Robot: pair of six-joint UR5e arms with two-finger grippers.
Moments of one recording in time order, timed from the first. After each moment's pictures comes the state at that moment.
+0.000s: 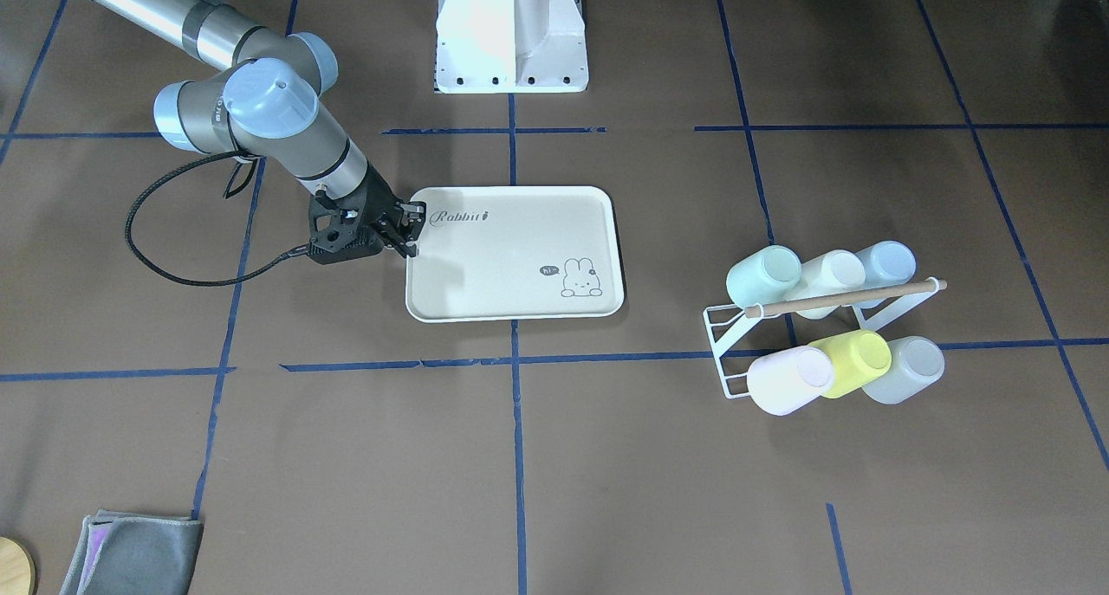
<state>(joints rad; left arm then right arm) -1.56 -1.55 -1.58 -1.54 -2.37 0.23 0.57 -1.14 1.62 -1.05 1.99 1.25</state>
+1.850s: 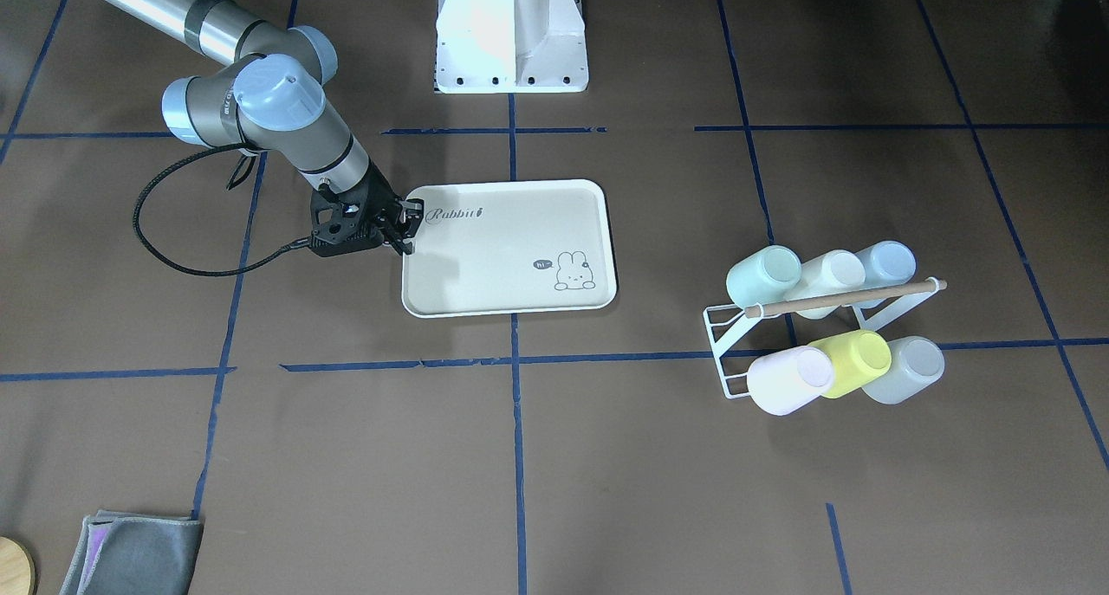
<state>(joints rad) -1.56 -1.55 -1.58 -1.54 -2.37 0.23 0.54 -1.17 1.63 -1.05 1.94 1.25</state>
